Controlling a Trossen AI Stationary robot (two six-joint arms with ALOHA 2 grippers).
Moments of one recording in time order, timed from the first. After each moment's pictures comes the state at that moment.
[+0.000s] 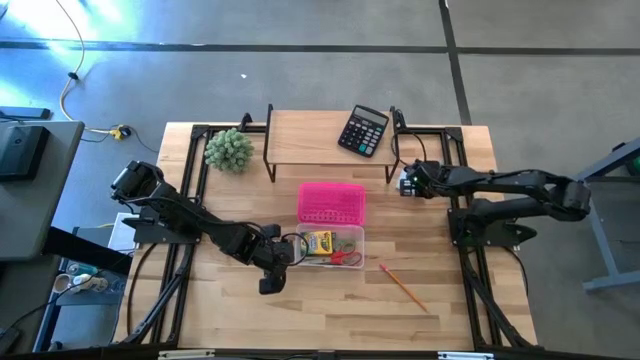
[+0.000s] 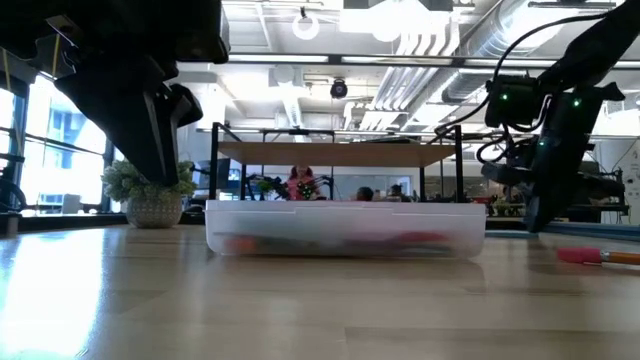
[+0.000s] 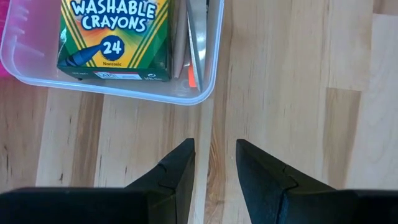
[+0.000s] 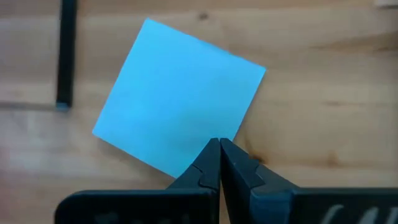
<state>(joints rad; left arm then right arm) -0.32 1.62 0.96 -0.52 -0.16 -0.50 -0.50 1.12 0.38 -0.53 0.25 1.01</state>
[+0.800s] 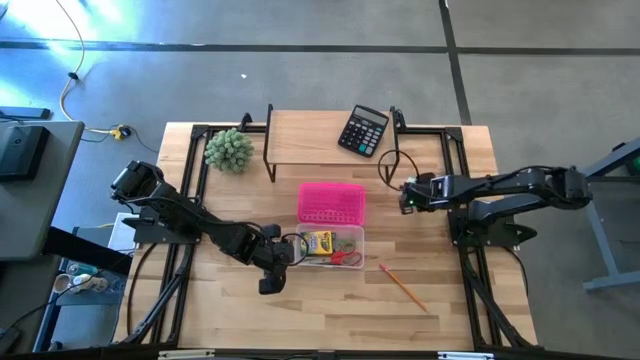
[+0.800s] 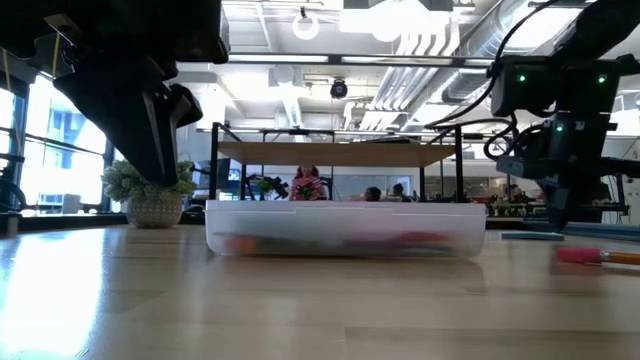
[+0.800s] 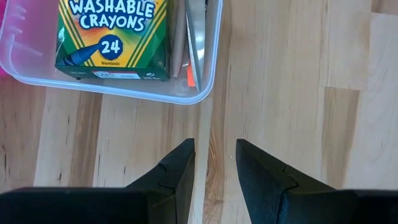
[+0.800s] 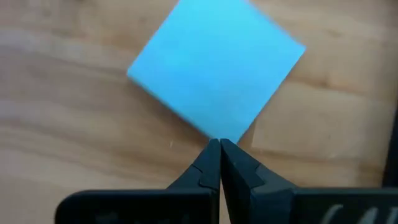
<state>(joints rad) -0.32 1.62 0.96 -0.52 -0.16 -0.49 -0.19 1.13 0.46 -0.77 0.31 1.17</state>
